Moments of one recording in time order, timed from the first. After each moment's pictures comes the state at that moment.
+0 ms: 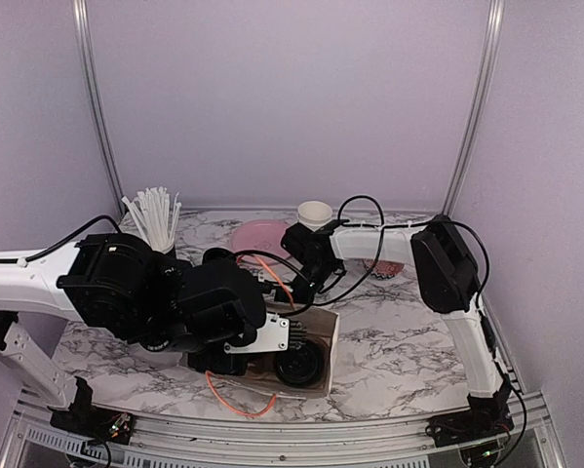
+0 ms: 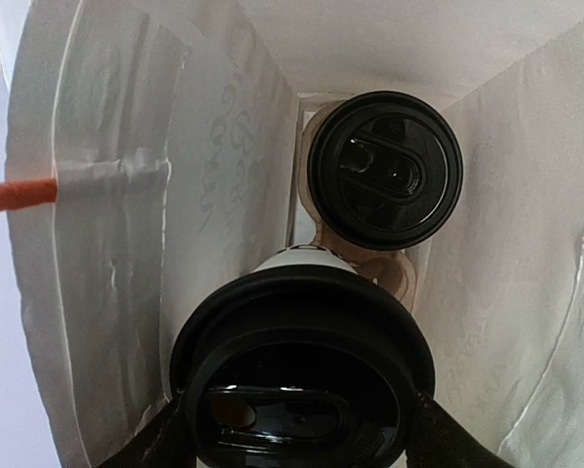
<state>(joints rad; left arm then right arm) -1.51 1.52 1.54 -1.14 -0.52 0.33 0.77 2.34 1.86 -0.92 -0.77 -0.70</state>
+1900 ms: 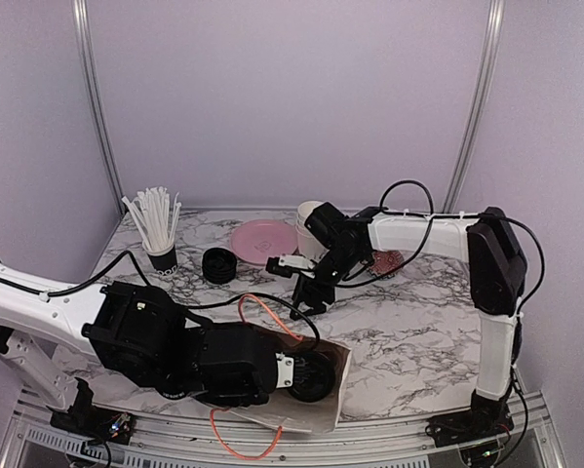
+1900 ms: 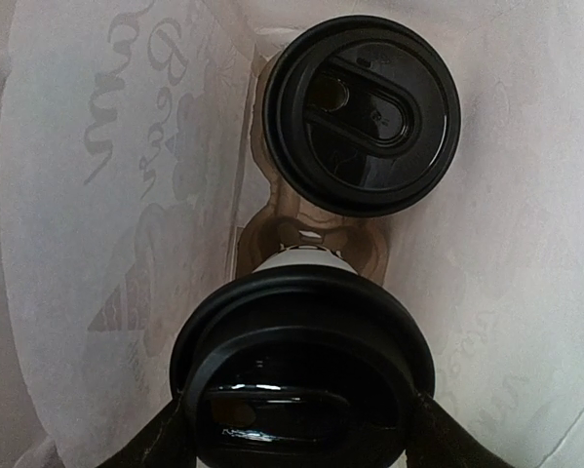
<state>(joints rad) -1.61 1.55 1.42 -1.09 -0.58 0.19 0.75 2.01 1.58 -0.79 -0.55 -0.55</state>
